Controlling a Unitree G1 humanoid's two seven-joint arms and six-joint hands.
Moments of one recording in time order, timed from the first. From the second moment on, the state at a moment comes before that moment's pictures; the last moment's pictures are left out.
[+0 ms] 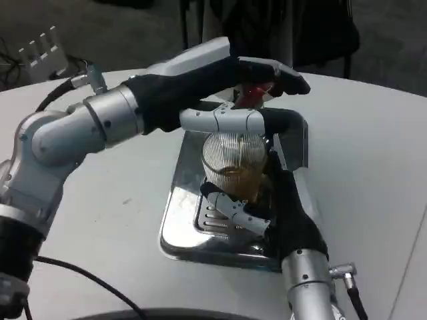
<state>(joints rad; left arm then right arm) -1.03 0.55 -0.18 0.52 0.13 -0.52 -0.66 -0.40 0.11 0.21 0.13 -0.40 0.14 -0.28</state>
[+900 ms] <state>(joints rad) -1.05 0.55 -0.18 0.54 0.20 -0.58 -0.66 -0.44 0.11 0.22 0.22 -0.41 0.11 -0.35</state>
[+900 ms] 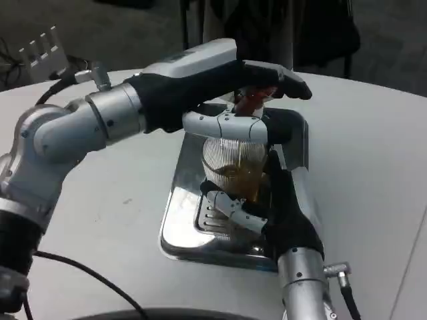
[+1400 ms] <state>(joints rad) -1.05 0.55 -0.18 0.54 0.20 -0.57 -0.66 -0.47 0.11 0.26 0.24 -0.41 0.16 -0.41</state>
